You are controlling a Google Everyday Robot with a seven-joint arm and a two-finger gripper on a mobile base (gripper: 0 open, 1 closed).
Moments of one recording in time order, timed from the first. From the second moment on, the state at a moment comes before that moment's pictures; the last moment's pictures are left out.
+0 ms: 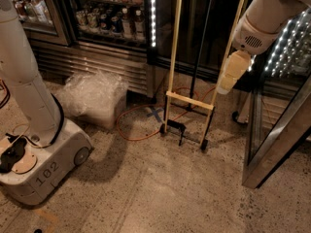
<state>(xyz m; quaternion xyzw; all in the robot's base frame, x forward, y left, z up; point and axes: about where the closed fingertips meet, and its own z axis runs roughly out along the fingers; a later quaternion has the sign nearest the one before) 0.602 -0.210 0.901 -0.53 0.83 -0.01 0.17</state>
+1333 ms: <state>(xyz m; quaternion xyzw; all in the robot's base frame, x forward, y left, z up) 0.610 -0.215 0.881 -0.53 0.84 0.00 0.15</state>
